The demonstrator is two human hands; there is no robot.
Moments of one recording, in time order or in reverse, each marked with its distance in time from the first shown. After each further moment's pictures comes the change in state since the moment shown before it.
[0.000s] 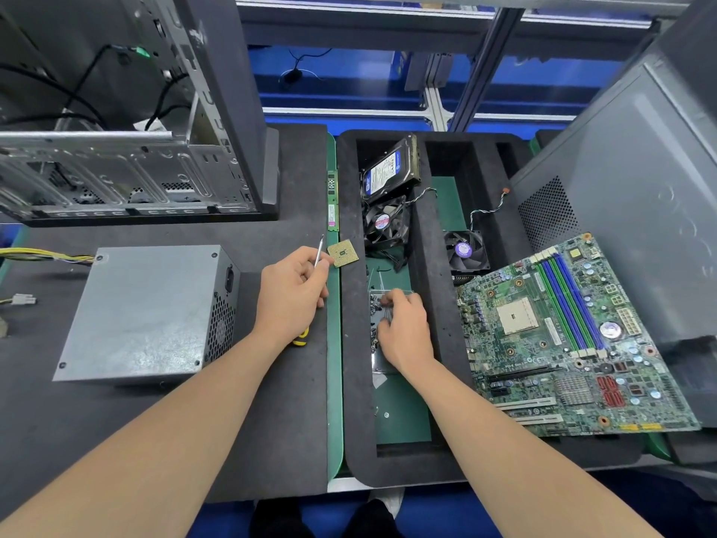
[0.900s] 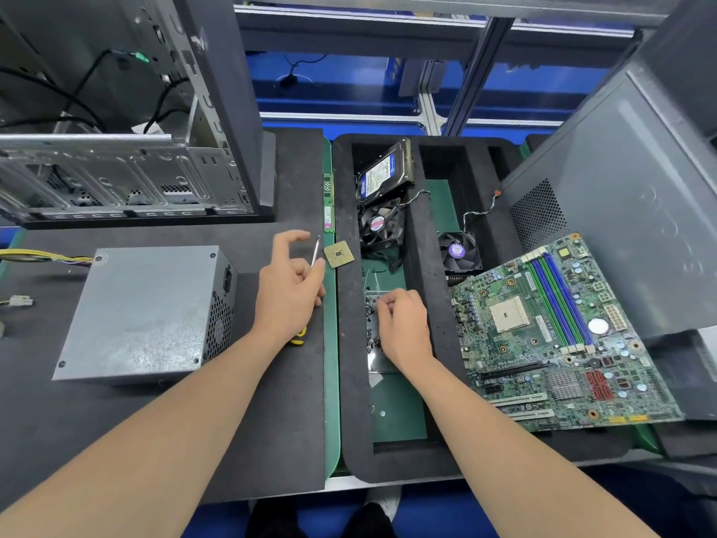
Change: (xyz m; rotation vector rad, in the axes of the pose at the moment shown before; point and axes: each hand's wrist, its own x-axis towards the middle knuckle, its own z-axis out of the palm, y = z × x) left_hand 0.002 -0.008 0.001 -0.030 0.018 0.082; right_hand -0.001 -0.003 -0.007 0.101 0.082 -0.026
